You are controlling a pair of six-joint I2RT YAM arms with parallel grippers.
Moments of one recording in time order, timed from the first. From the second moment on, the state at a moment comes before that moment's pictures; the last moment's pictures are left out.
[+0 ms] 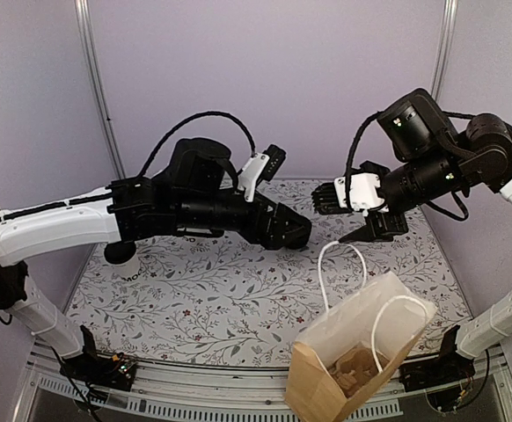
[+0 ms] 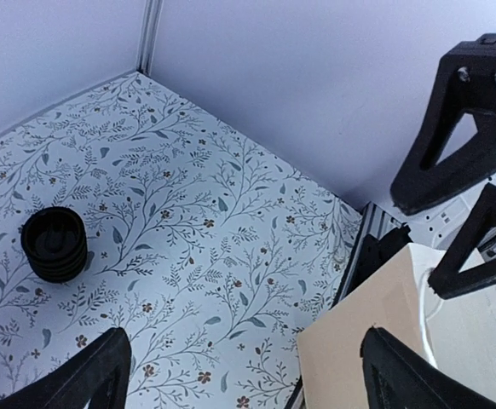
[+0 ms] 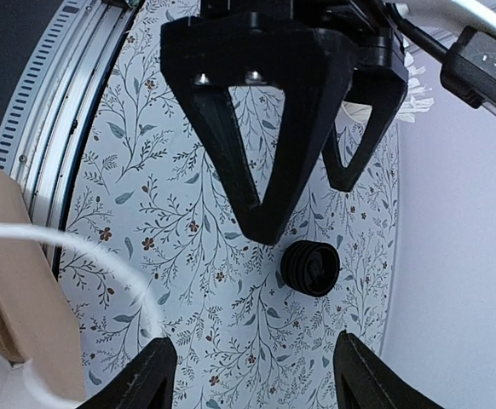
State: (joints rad) left arm -1.09 1.52 1.40 -0.26 0.08 -0.32; right arm 1.05 1.38 1.81 -1.26 -0.01 -0.84
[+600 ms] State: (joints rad) left arm -1.30 1.53 1.41 -0.25 0.26 -0.46; right arm 1.02 1.38 1.80 -1.24 0.00 -0.84
